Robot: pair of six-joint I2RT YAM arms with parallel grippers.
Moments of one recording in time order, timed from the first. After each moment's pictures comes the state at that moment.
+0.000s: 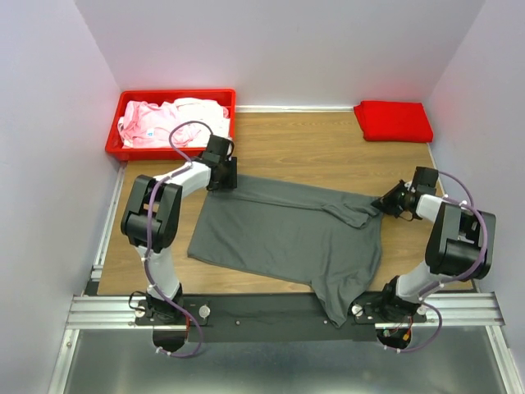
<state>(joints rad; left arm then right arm) -0.31 1.87 1.19 -0.28 -0.04 -0.27 -0.30 1.58 0.70 -0.09 -0.33 0.61</state>
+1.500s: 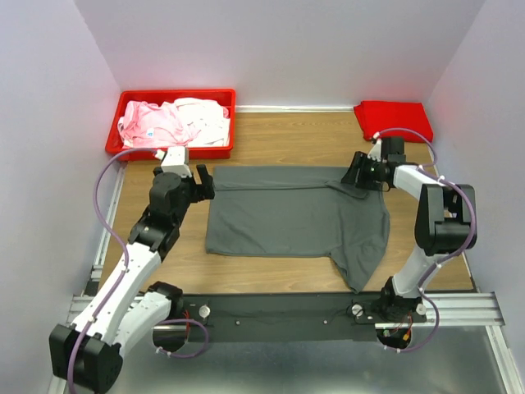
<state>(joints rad) -0.33 0.87 0.69 -0.12 -0.19 -0.24 -0.03 1.76 1.04 -0.21 -0.36 0.25</state>
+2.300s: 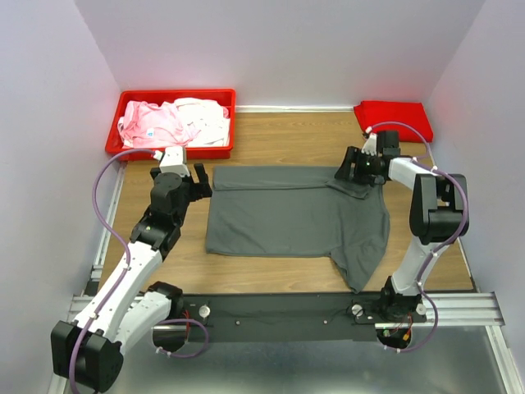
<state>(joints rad) -0.33 0.85 0.65 -0.08 -0.28 -0.23 -0.01 1.89 1.17 -0.21 -0.42 0.18</state>
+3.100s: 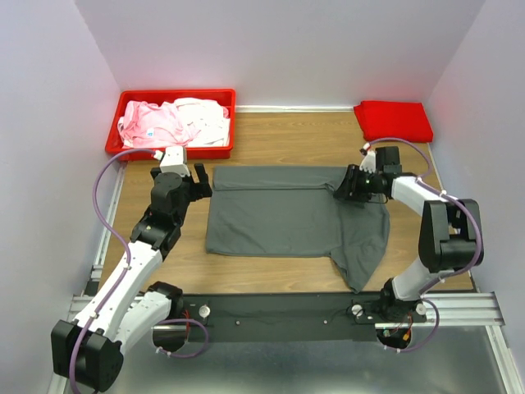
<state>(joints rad) -0.33 0.85 0.65 -0.07 -0.28 -0.23 0.03 1.66 0.95 -0.25 -0.47 0.22</state>
